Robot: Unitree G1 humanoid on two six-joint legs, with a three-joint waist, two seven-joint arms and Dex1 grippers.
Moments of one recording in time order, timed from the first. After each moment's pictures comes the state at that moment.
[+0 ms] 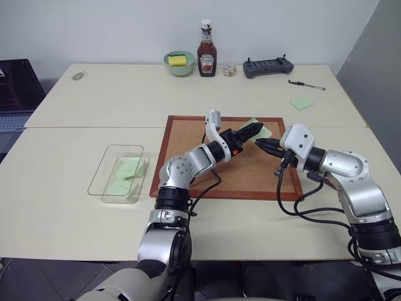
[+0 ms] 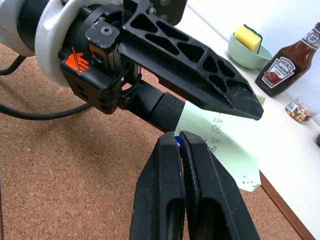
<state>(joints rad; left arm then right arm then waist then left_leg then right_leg) -0.82 -0.13 0.22 0.43 -0.82 0.85 -0.38 -0.43 -0.62 0.06 -0.16 0.14 0.20 0.83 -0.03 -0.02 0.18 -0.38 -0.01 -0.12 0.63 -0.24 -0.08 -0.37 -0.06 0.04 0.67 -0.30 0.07</state>
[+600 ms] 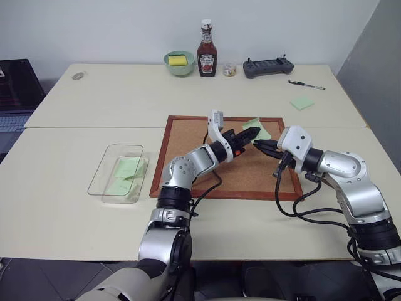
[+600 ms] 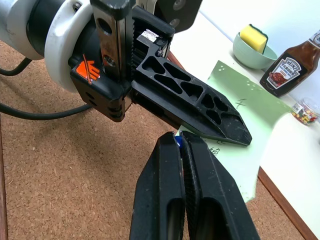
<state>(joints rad) -0.82 -0.13 0.19 0.44 -0.83 0.83 -0.37 -0.43 -0.61 0.08 -0.16 0.12 0.20 0.83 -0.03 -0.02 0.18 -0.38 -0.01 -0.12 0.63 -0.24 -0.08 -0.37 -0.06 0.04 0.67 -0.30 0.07</state>
